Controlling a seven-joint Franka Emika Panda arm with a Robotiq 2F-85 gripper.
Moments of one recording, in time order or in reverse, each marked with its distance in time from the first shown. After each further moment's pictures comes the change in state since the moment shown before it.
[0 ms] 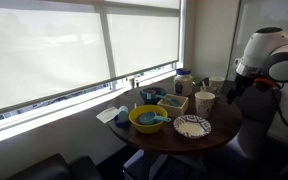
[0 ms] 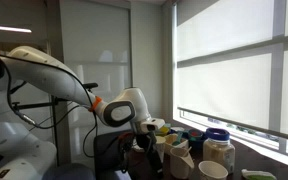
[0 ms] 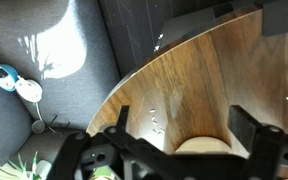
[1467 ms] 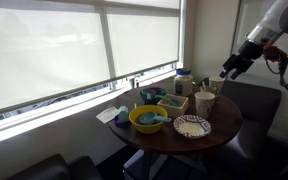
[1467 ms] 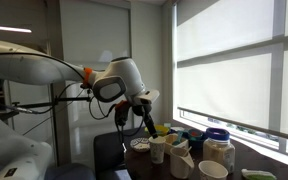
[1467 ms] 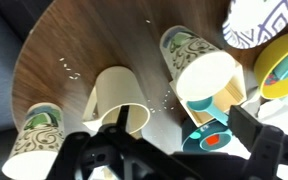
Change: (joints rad) arm 0.185 -0.182 -0.129 0.128 0.476 -0.116 -0.111
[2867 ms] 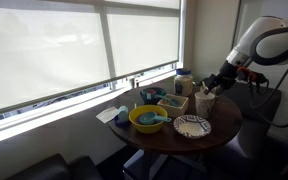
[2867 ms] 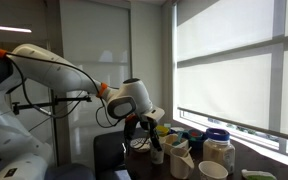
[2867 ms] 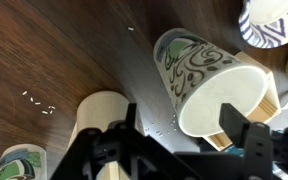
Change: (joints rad) arm -0.005 0.215 0.100 -0.038 0.027 0.238 0.164
